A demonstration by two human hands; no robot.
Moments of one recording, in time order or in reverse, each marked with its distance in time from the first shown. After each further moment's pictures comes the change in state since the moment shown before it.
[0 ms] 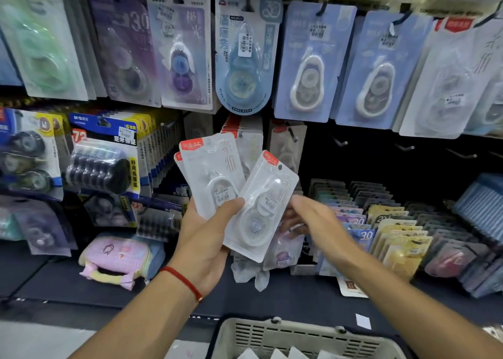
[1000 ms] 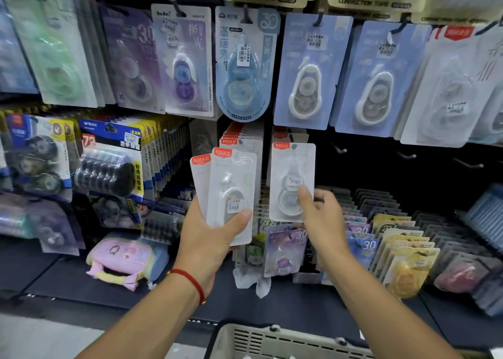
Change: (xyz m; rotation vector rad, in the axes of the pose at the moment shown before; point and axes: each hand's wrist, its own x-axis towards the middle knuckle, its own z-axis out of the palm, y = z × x) left_hand 0.006 -0.016 -0.004 0.372 0.128 0.111; right_hand 0.026 0.009 0.004 0.050 0.478 0.042
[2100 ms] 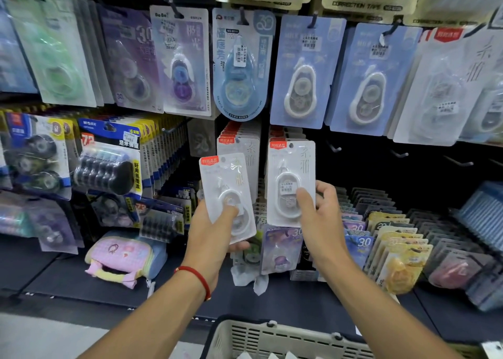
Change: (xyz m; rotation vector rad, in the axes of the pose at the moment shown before) left_hand 0.001 -0.003 0.012 0.004 0.097 -0.161; right_hand -0.022 -0.013 -0.006 0.207 -0.077 -0.154
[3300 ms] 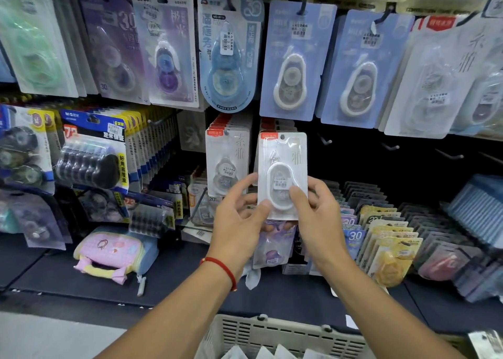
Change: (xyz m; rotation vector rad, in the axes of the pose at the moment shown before) left_hand -0.012 -0.007 0.051 -0.055 -0.224 0.130; right_hand -0.008 -0.006 -0.015 0.019 -0.062 -0.016
